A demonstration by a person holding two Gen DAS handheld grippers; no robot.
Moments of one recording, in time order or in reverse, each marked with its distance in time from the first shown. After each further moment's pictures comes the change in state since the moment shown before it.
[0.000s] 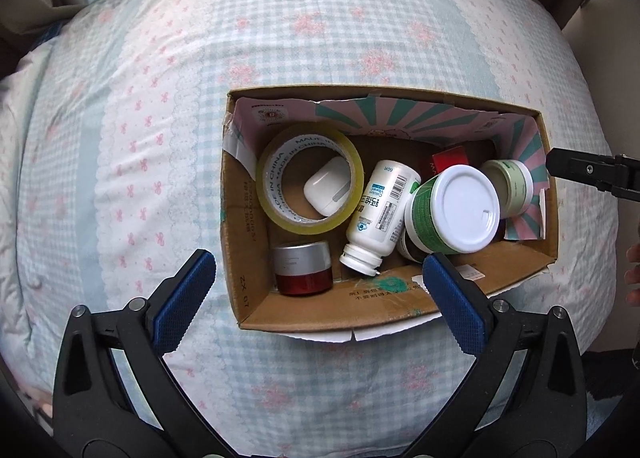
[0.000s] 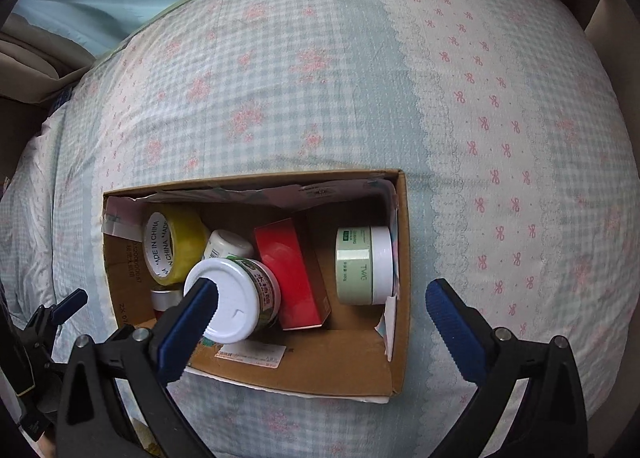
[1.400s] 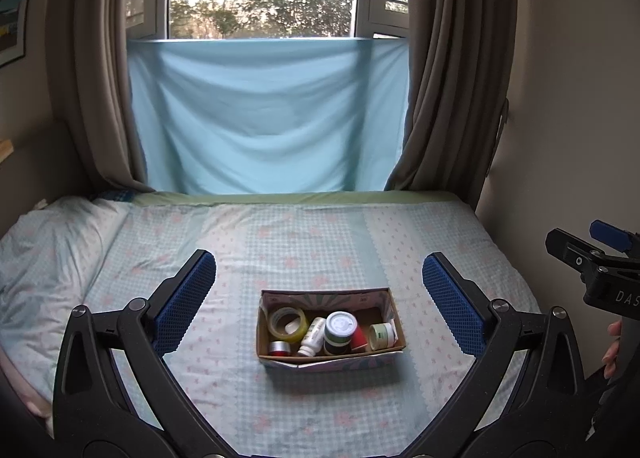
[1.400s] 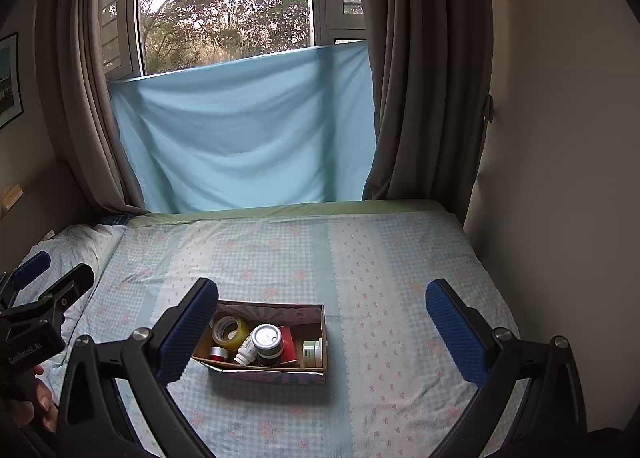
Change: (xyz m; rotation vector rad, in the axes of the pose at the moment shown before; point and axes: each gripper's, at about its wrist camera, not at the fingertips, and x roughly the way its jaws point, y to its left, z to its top) left arm -0.396 -0.071 -0.157 0.009 -0.823 -0.011; right arm -0.377 0.037 -0.243 -0.078 -0.843 -0.141
